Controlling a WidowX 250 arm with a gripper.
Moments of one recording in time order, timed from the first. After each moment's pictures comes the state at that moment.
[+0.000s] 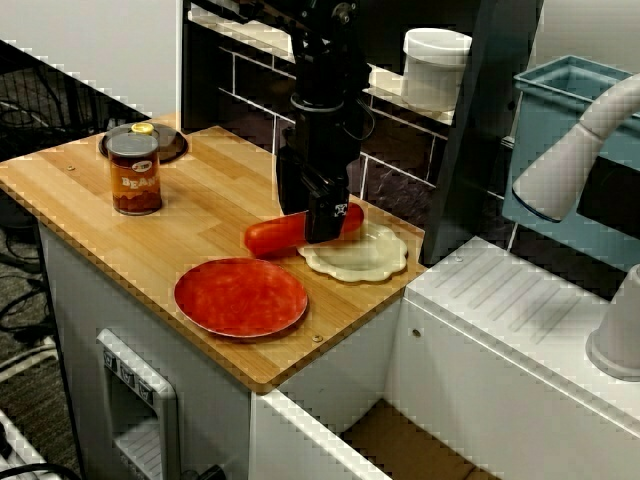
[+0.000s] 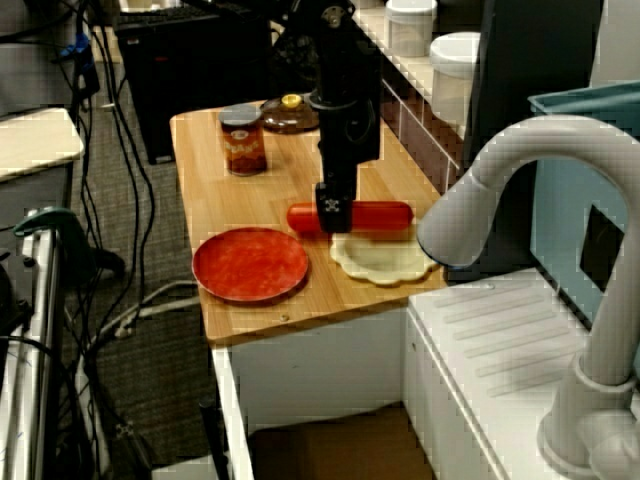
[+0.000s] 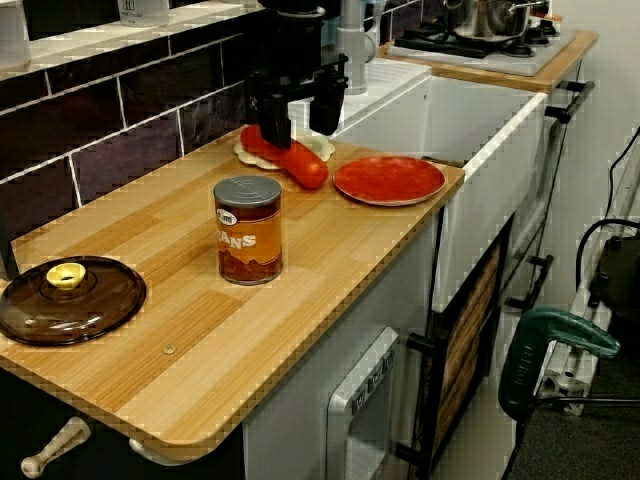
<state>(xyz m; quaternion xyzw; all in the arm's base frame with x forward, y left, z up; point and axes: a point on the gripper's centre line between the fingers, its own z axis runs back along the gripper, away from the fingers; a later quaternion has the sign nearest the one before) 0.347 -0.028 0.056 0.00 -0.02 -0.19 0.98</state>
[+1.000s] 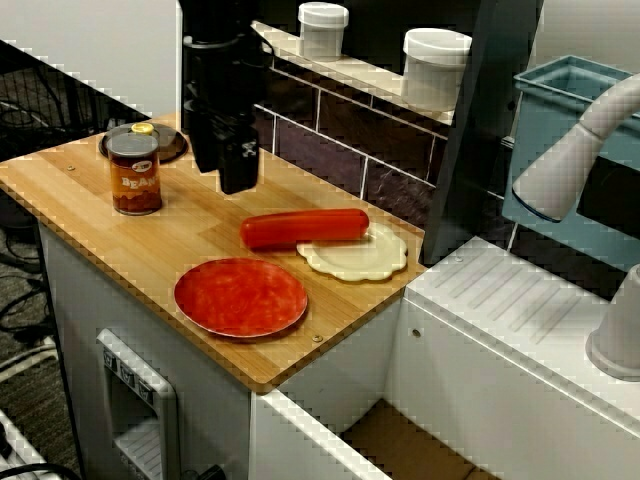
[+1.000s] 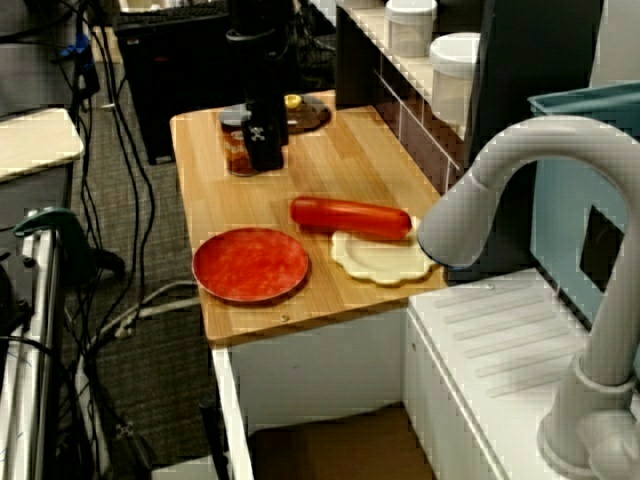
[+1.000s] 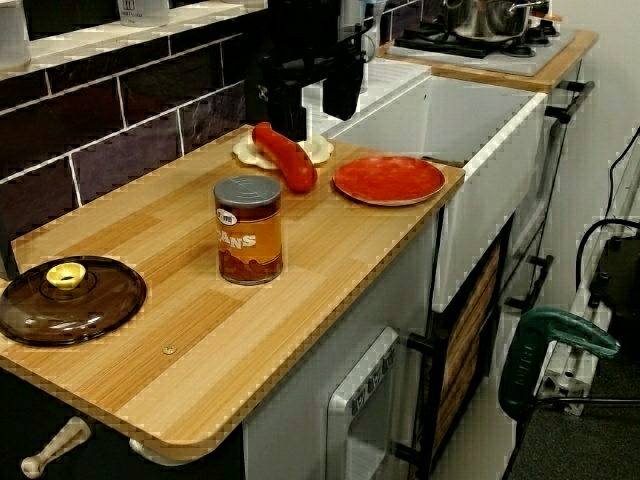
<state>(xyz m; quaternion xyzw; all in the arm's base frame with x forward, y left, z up) 0.299 0.029 0.094 -0.05 -0.04 -0.15 0.99</state>
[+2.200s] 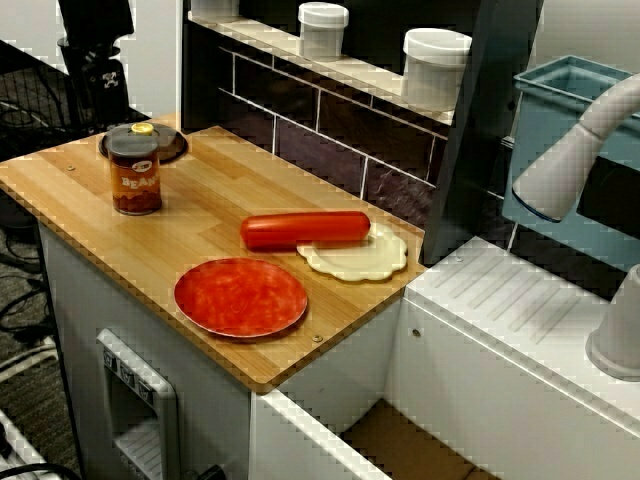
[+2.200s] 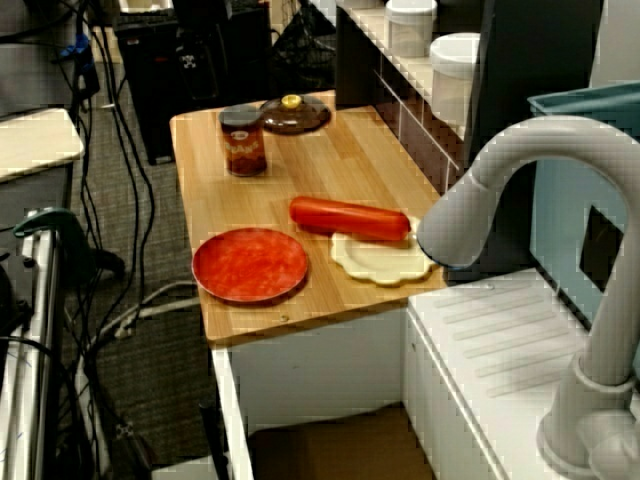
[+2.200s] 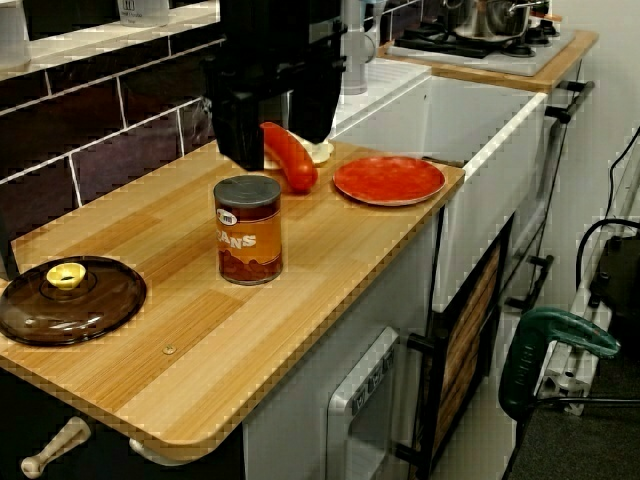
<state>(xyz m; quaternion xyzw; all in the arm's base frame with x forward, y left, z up) 0.263 0.139 0.116 -0.03 -0.06 -0.15 0.99</state>
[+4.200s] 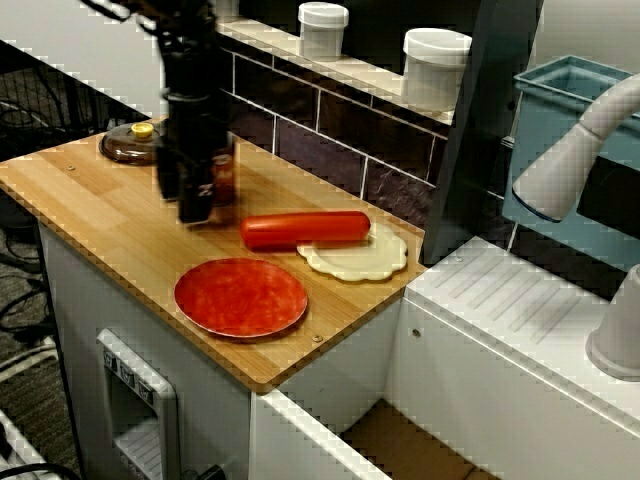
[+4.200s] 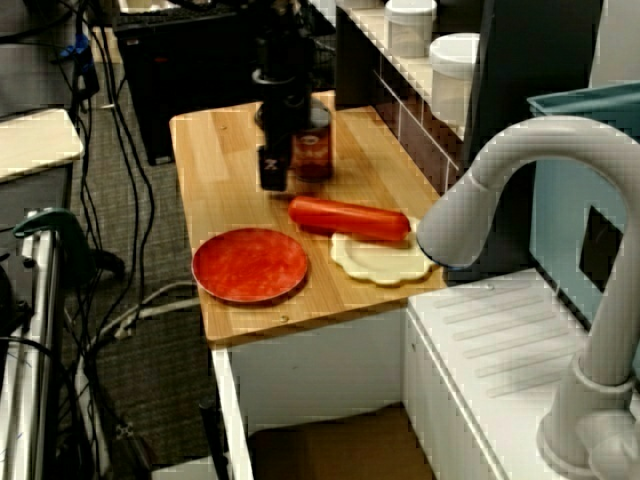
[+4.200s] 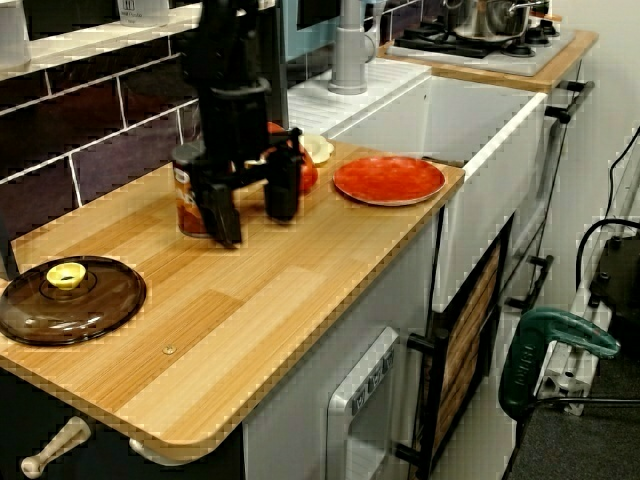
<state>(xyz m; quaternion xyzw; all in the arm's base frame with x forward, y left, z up) 0.322 0.090 0.032 0.00 0.03 -0.16 0.99</state>
